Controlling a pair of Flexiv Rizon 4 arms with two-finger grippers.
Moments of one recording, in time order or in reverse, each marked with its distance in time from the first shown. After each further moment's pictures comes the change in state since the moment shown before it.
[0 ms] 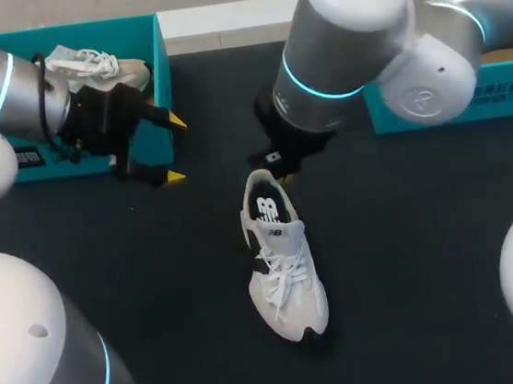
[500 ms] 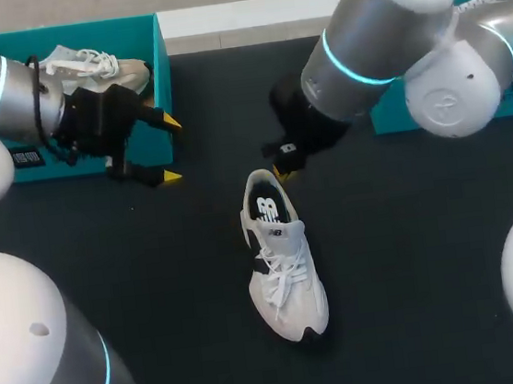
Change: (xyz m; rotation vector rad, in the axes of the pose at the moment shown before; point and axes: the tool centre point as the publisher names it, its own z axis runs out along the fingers) left arm 0.000 0.006 -0.004 -0.002 -0.023 -0.018; right arm -0.003 0.000 -0.002 -0.013 0.152 -0.004
